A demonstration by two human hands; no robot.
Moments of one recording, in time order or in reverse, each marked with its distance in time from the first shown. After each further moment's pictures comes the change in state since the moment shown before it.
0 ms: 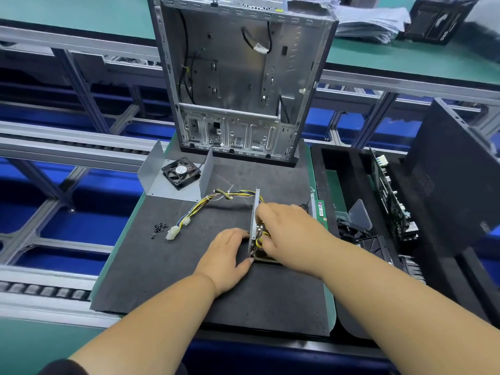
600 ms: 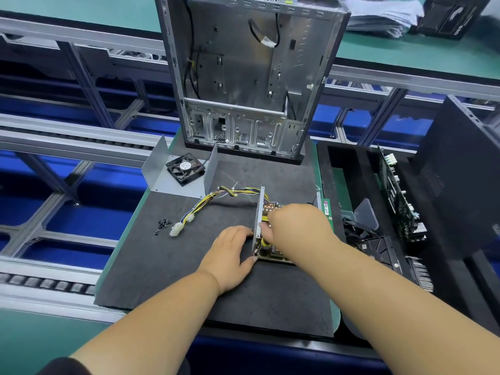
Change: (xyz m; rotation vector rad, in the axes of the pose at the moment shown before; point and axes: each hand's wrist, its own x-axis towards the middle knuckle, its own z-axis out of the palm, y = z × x) left_hand 0.000 0.001 -0.001 -0.010 0.008 0.017; right_hand 0.017 -0.005 0.008 -0.242 -0.034 0.207
